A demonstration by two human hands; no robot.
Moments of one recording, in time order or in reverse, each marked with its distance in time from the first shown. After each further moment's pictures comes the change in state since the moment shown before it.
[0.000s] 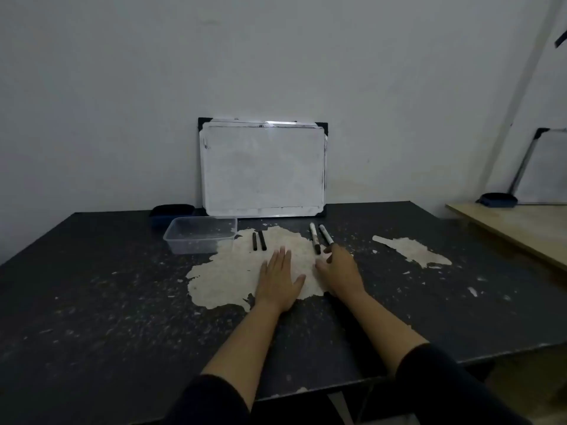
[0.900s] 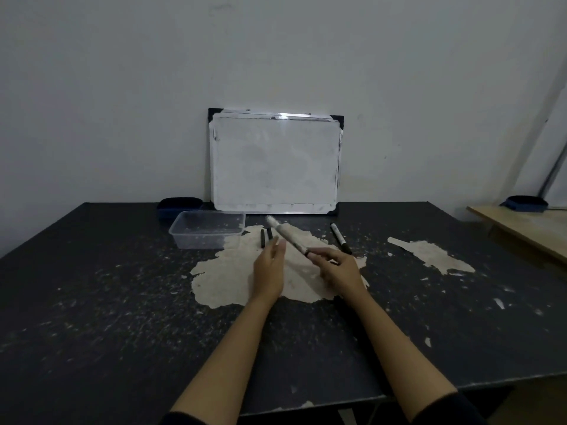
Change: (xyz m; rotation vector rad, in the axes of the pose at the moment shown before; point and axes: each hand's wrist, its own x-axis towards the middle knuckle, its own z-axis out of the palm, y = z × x) left_hand 0.004 -0.005 -0.024 -0.987 0.344 -0.208; right_hand -0.014 -0.019 0.000 0.775 -0.165 -0.012
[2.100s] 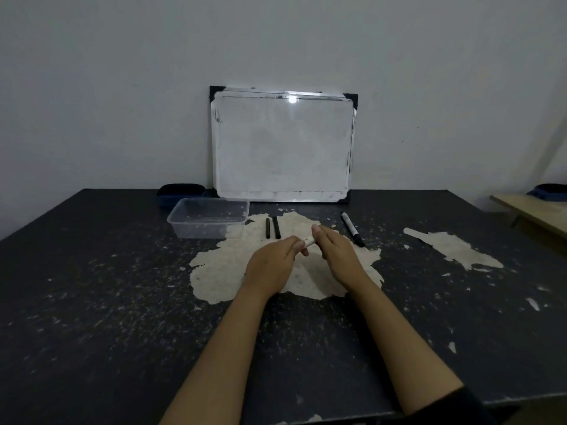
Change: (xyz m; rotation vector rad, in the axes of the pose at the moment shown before) left_hand 0.003 0.012 -0.022 0.657 -0.188 0.307; right_hand 0.021 -0.007 0.021 -0.207 -0.117 -0.182
